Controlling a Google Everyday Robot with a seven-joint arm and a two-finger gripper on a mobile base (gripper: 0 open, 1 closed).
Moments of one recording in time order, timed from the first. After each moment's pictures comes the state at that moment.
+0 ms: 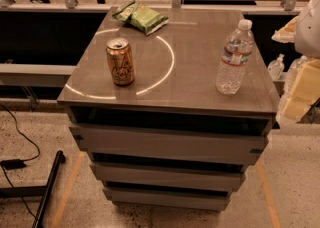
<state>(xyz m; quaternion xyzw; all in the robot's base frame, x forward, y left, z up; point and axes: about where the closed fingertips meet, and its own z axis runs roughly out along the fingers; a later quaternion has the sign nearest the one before) 0.438 -0.217 0.976 -0.60 0.78 -0.03 0.16</state>
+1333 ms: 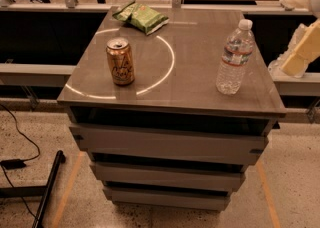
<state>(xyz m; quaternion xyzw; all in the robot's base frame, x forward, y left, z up) 0.506 -0.232 1.015 -0.58 0.76 0.00 0.29</state>
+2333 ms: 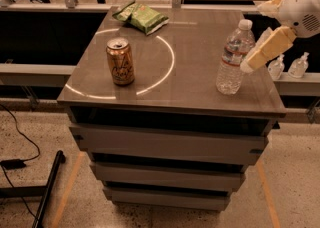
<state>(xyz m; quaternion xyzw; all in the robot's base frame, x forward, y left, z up) 0.571 -0.207 0.981 -0.53 0.76 0.08 0.37</state>
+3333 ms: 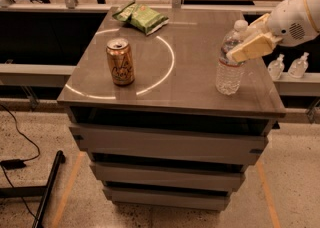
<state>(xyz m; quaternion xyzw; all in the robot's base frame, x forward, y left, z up) 0.583 -0.193 0.953 -0.51 0.76 0.15 0.36</state>
